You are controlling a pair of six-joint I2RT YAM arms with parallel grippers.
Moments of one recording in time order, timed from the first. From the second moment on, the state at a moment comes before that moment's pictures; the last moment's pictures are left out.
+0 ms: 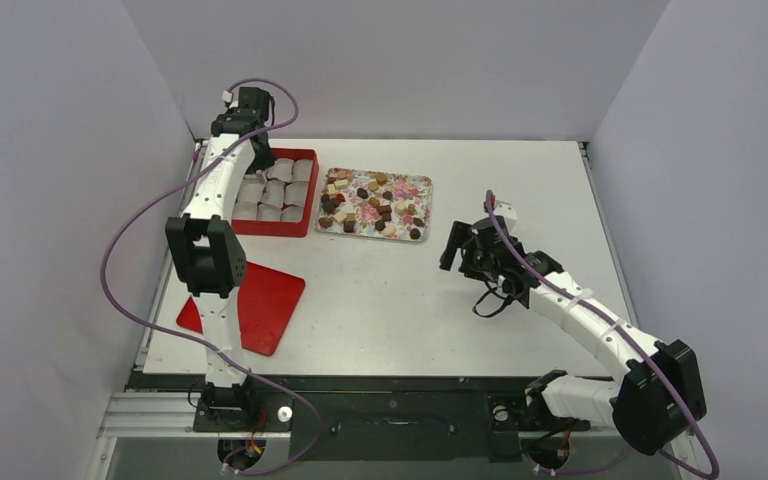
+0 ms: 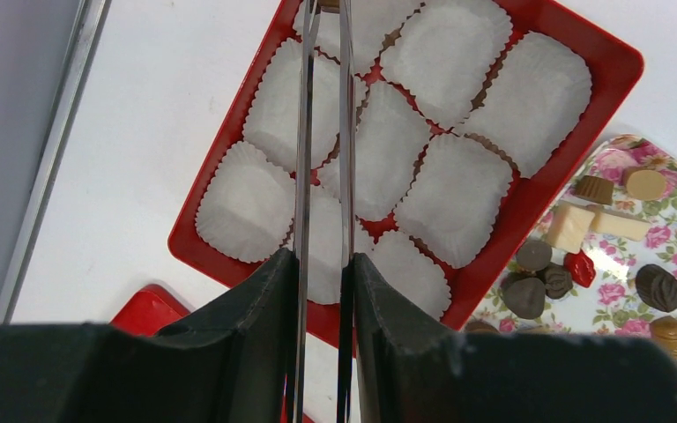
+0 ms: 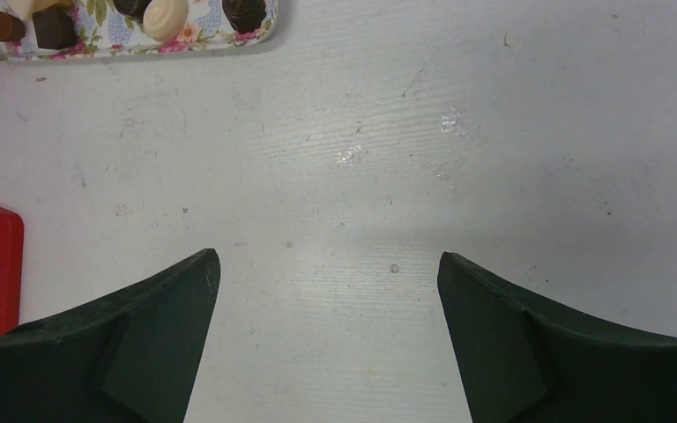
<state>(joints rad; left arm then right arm) -0.10 2.16 2.20 -0.99 -0.40 -0.42 0.51 1.19 0.83 -0.45 0.18 0.64</state>
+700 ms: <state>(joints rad) -0.09 2.20 2.18 -0.97 -0.36 -0.39 0.51 1.23 0.84 -0.43 0.17 0.64</state>
